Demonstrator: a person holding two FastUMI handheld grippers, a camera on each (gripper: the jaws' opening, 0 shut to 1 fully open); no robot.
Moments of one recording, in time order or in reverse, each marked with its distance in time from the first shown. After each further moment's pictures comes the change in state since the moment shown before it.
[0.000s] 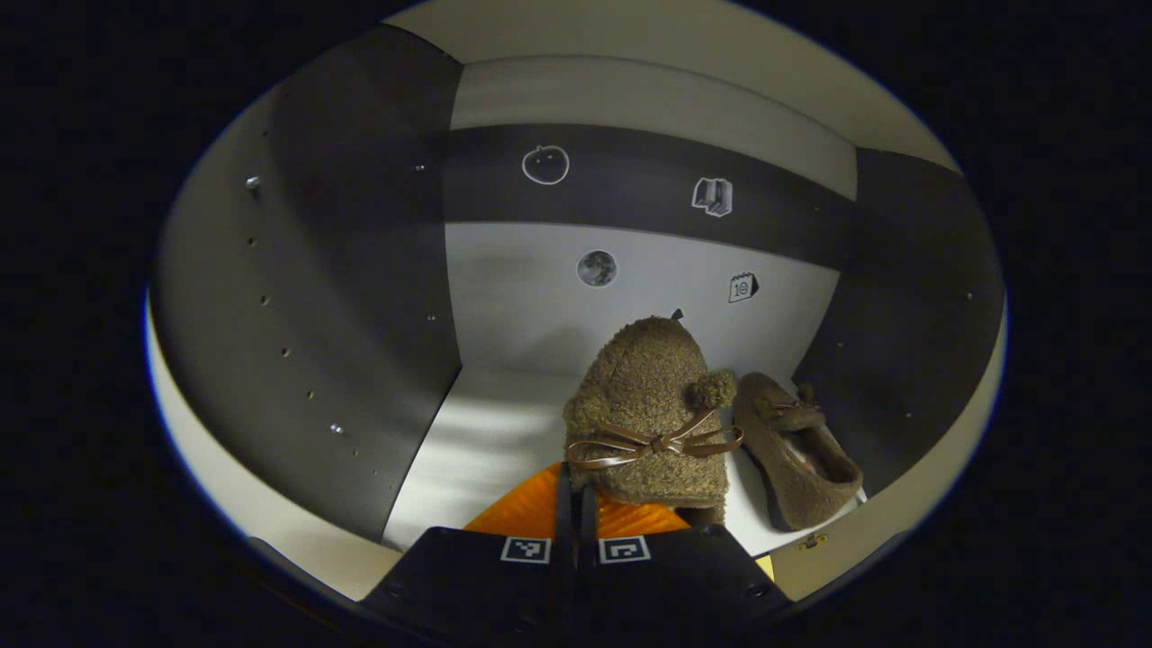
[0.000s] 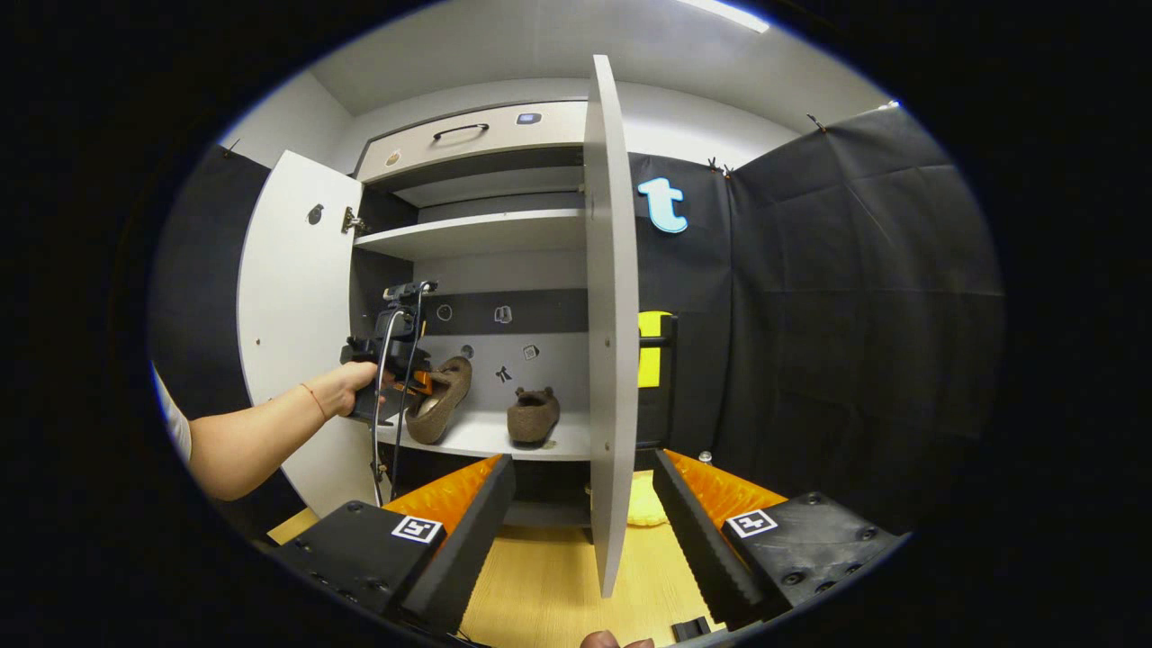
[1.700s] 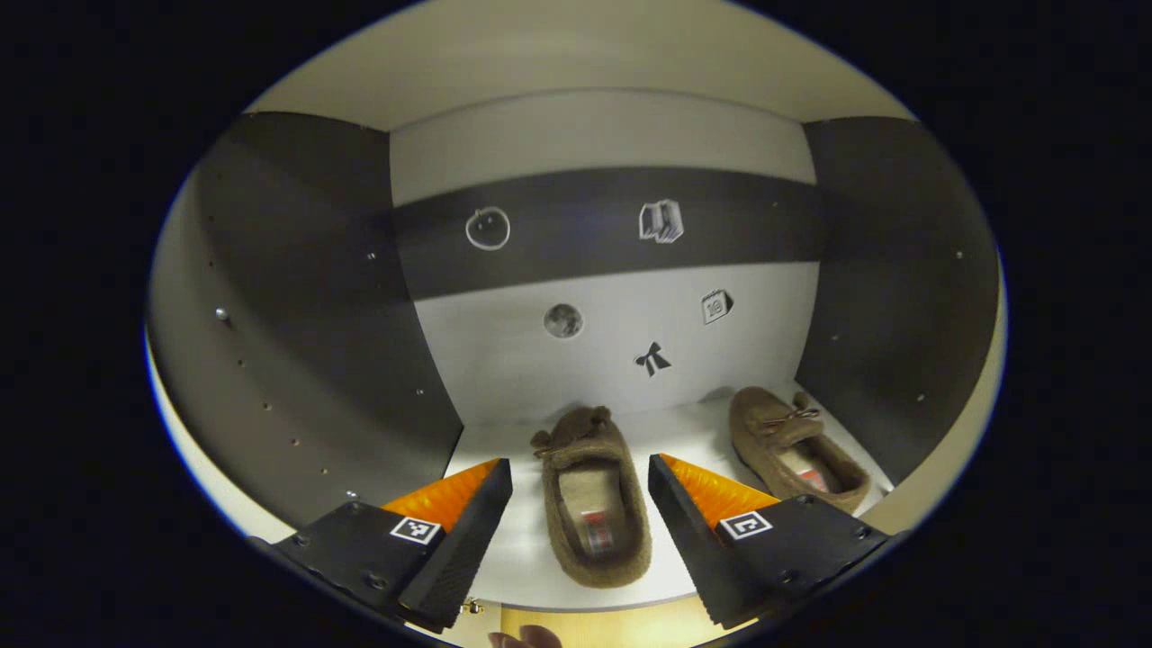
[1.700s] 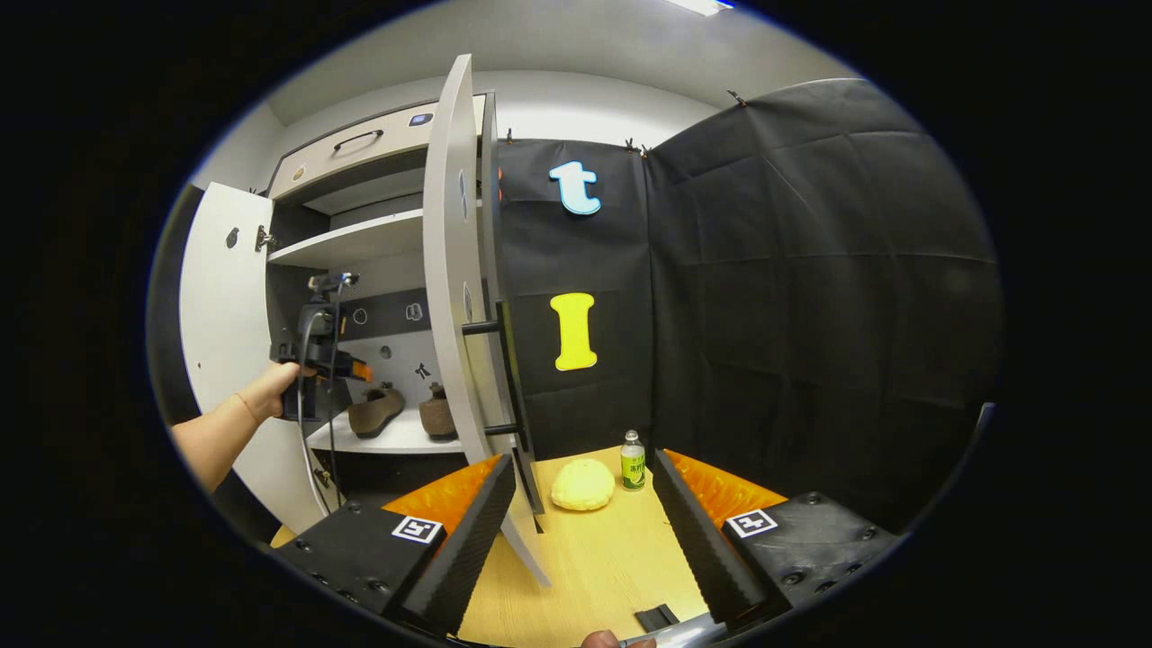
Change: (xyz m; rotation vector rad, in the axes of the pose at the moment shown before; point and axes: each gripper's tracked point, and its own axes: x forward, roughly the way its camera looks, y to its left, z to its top) left arm -0.053 -0.034 0.036 0.193 -0.199 0.017; right arm -0.010 -0.101 -0.010 0.085 0.047 -0.200
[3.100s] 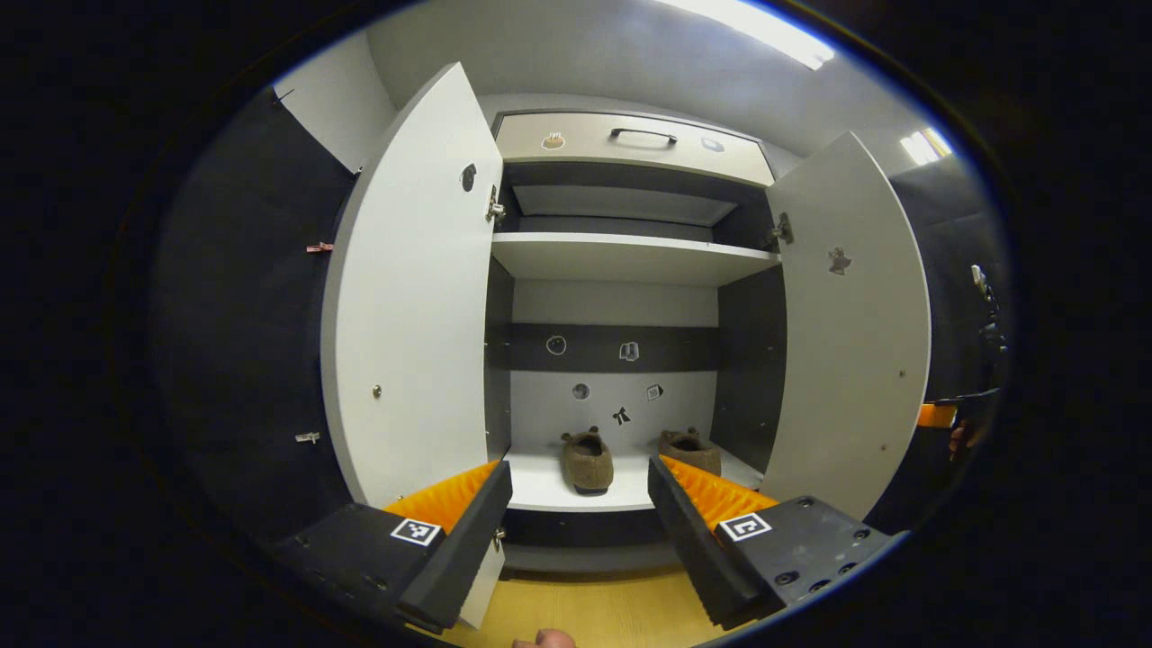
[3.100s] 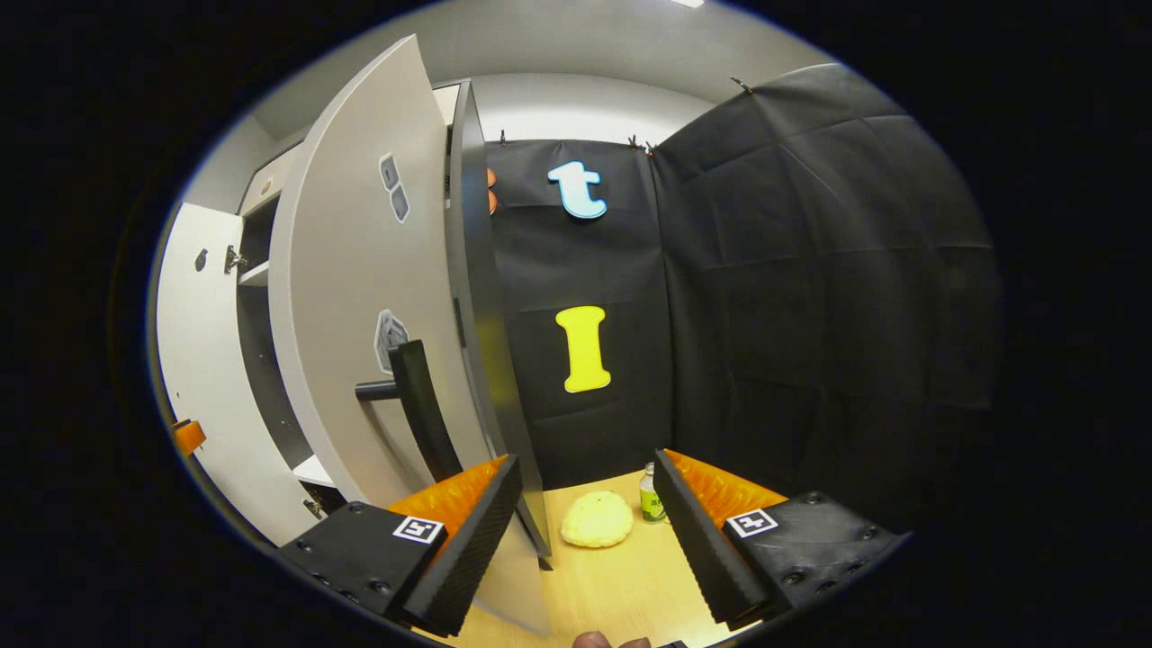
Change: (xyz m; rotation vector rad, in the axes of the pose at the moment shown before) left arm -0.323 0.017 -0.085 -0.121 -0.419 0.005; right arm 0.108 0.001 0.024 0.030 -0.052 0.032
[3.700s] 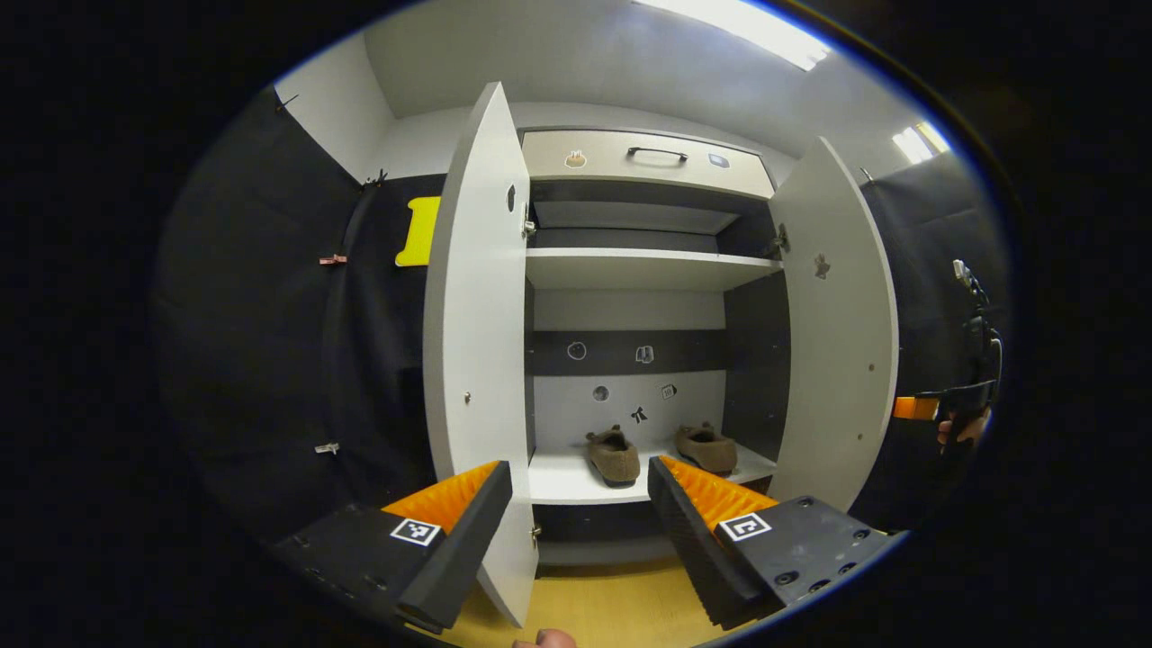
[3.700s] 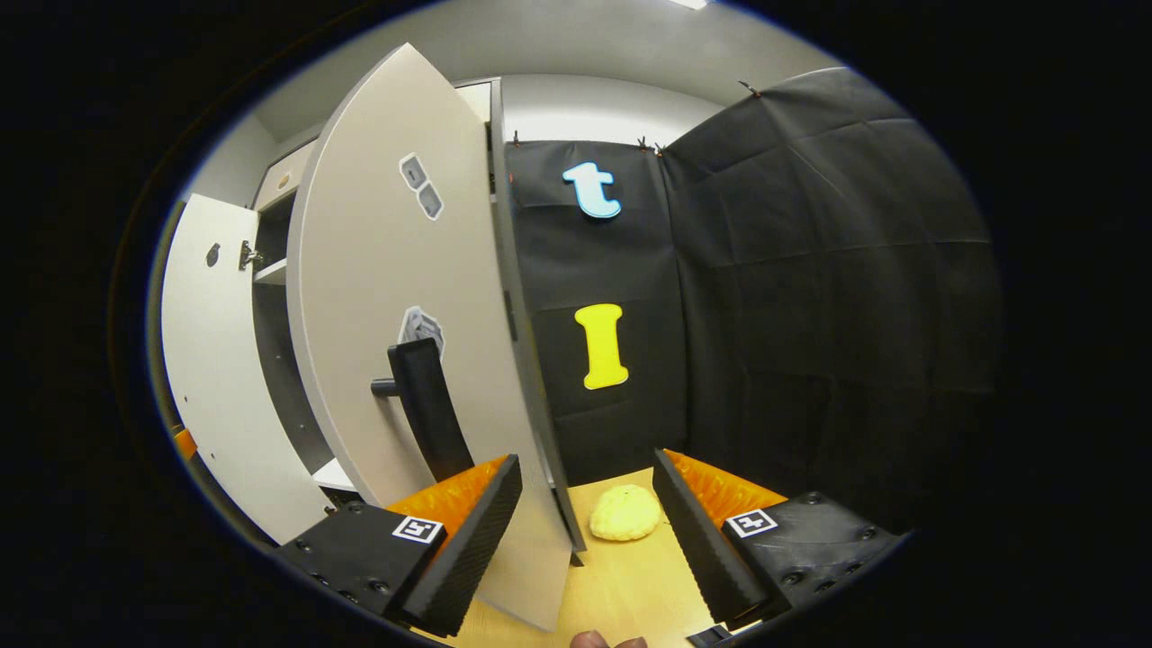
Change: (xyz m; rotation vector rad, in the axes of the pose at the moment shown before) left arm -0.041 0.048 0.008 0.030 -0.025 0.013; right arm -0.020 0.074 -0.016 0.024 0.007 0.046
